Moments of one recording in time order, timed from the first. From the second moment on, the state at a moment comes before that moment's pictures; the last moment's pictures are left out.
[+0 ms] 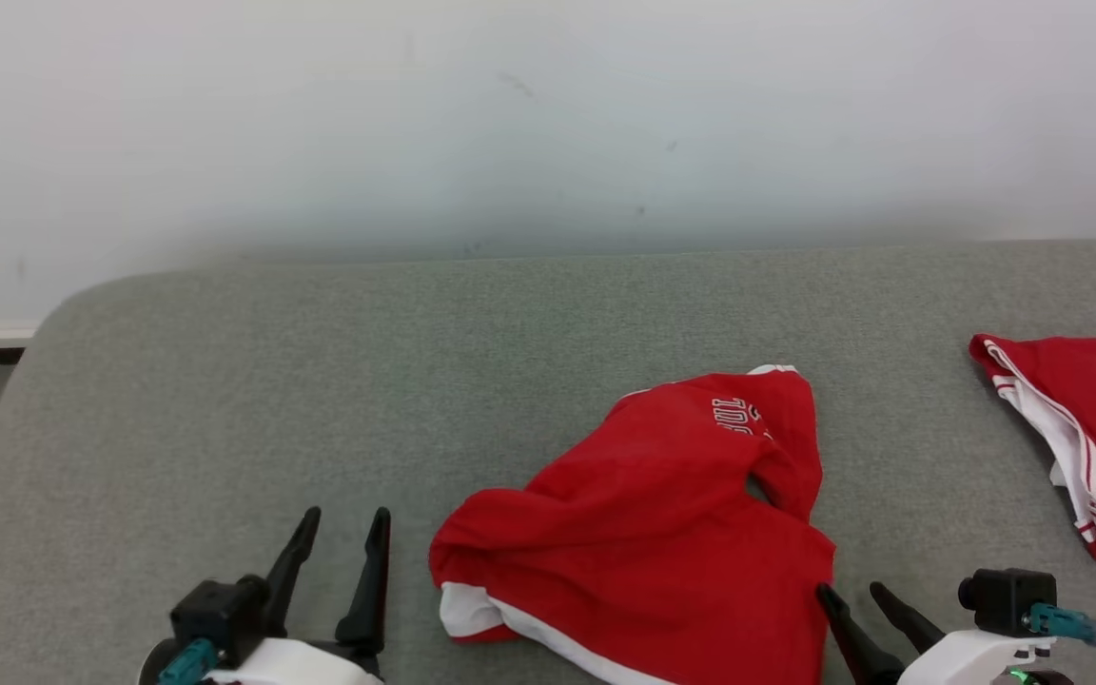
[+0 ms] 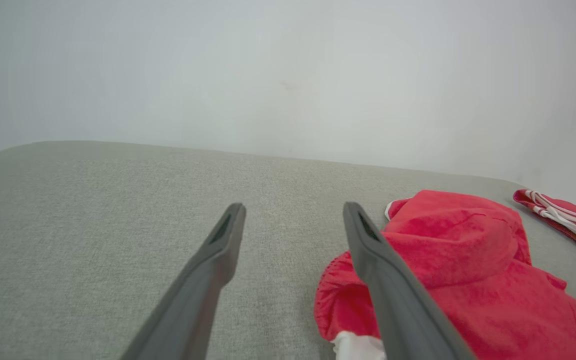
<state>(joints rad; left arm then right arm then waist) -0.11 0.16 -0.24 0.25 -0.35 0.02 -0.25 -0.13 -0.19 0.29 0.34 0.69 0.13 0.16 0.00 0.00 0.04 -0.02</state>
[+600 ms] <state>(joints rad) -0.12 0.12 -0.23 0.27 -0.34 0.00 -0.26 -0.19 -0.18 0.29 0.43 0.69 0.13 0.27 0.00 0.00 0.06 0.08</state>
